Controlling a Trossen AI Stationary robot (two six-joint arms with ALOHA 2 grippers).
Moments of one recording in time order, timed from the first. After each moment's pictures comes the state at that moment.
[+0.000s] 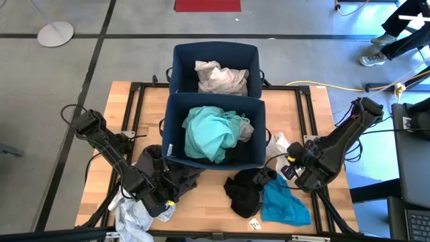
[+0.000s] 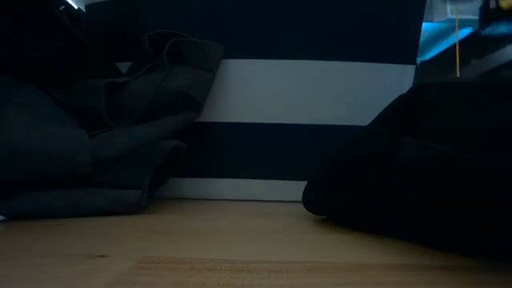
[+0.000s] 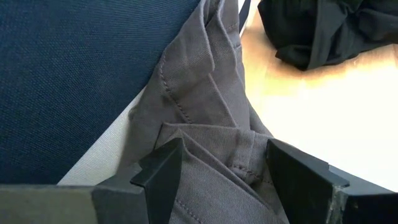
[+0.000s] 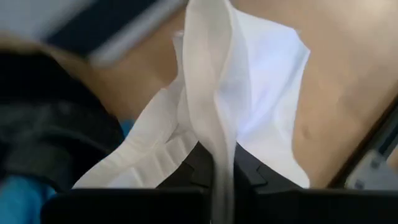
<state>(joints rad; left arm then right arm) -0.83 1.60 0.94 -0.56 -1.01 -0.86 0.86 1.18 0.85 -1.32 0.53 1.65</state>
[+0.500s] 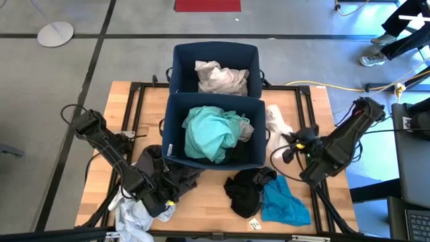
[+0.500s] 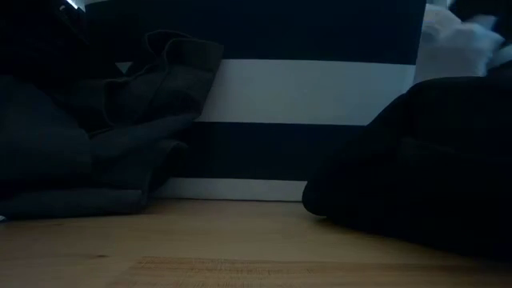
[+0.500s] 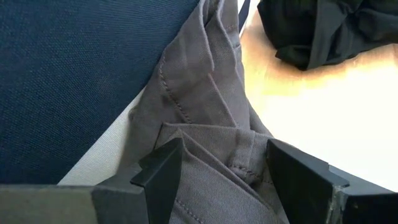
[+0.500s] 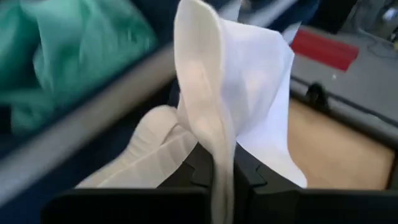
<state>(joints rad) -0.83 1.60 0.94 -0.56 -1.01 -0.86 0.80 1.15 1.09 -1.57 1.04 1.69</state>
